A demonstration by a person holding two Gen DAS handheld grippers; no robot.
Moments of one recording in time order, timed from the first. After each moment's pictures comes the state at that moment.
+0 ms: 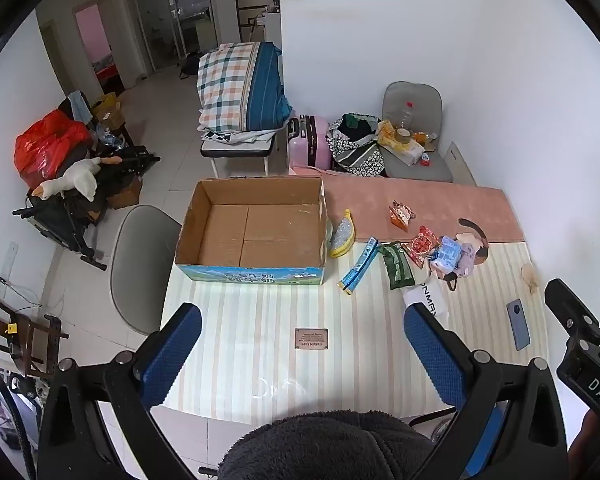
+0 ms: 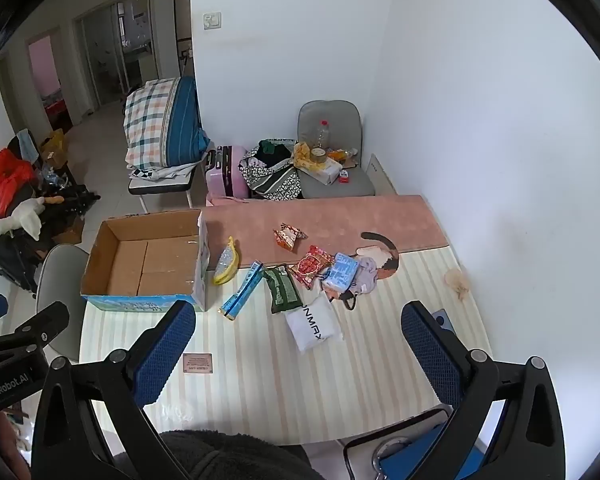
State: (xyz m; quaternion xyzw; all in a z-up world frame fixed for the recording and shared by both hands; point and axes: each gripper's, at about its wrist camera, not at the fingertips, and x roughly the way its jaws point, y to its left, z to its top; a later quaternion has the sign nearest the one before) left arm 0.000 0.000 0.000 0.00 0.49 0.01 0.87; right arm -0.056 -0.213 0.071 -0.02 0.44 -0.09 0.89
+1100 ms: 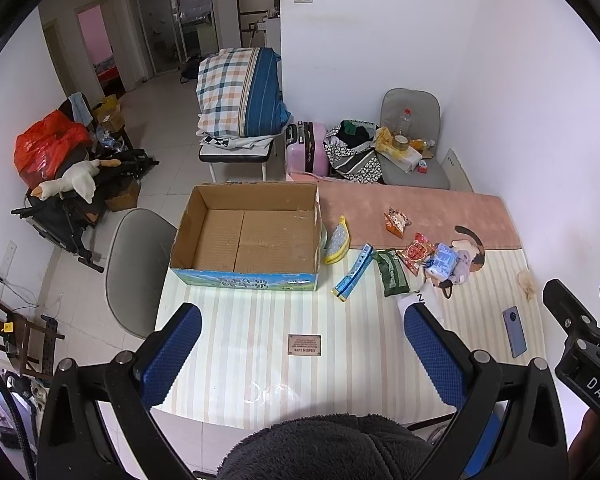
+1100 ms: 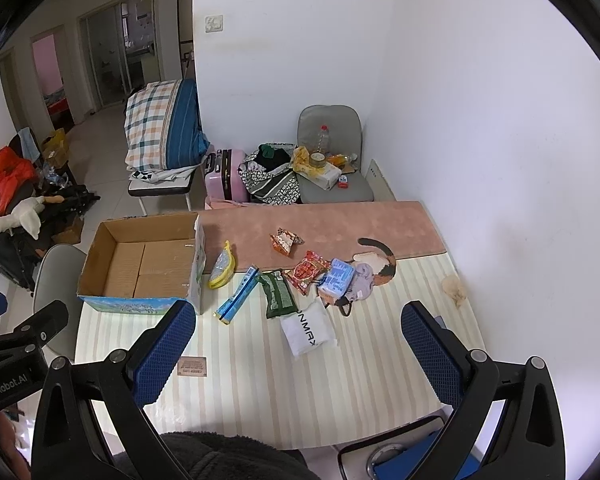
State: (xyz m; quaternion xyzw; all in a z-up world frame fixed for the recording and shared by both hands) left arm 0.004 -0.016 0.004 -0.01 0.49 0.00 0.87; right arm -0.048 -0.226 0.077 -0.02 0.43 -0.09 0.90
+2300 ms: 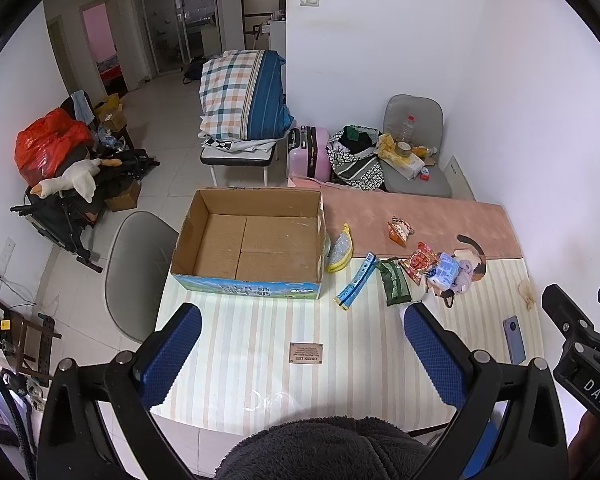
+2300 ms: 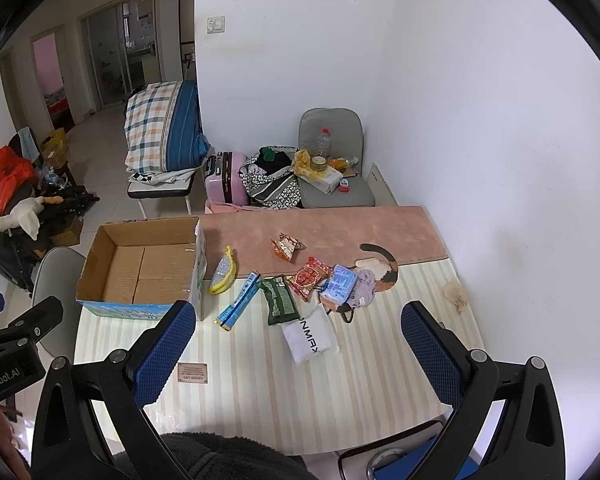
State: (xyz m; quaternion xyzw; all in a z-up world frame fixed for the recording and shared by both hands) left arm 0.021 -0.006 0.009 -0.02 0.49 0.00 0.87; right arm -0.040 -0.216 0.077 -0.03 0.43 -0.09 0.90
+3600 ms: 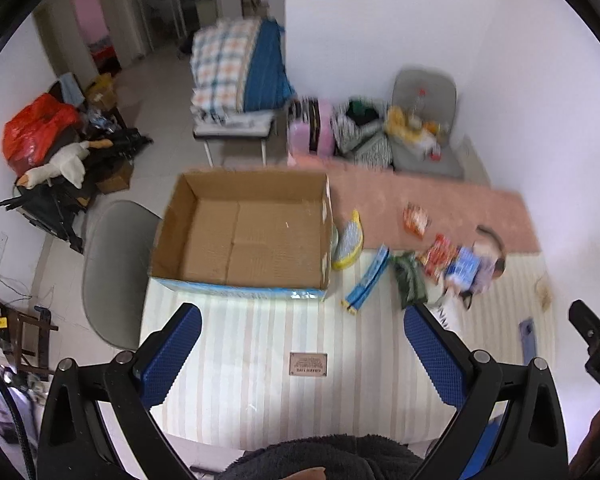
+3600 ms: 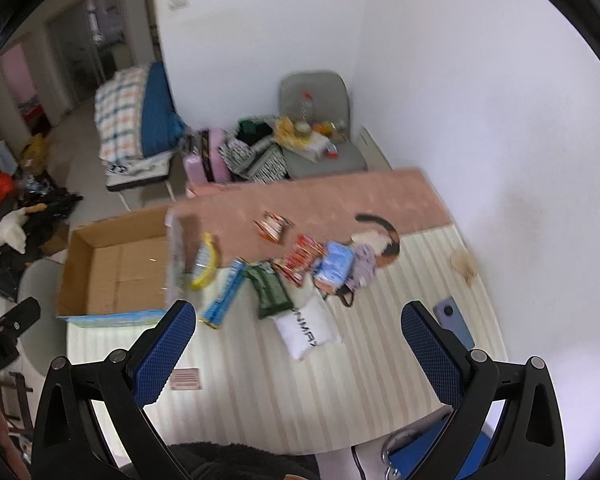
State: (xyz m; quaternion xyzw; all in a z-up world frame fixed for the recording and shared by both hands) left arm 0.113 -0.015 -0.080 -0.01 0.54 0.00 0.84; right arm 0.038 -0.271 -0.008 0.02 0.50 -0.14 0.86
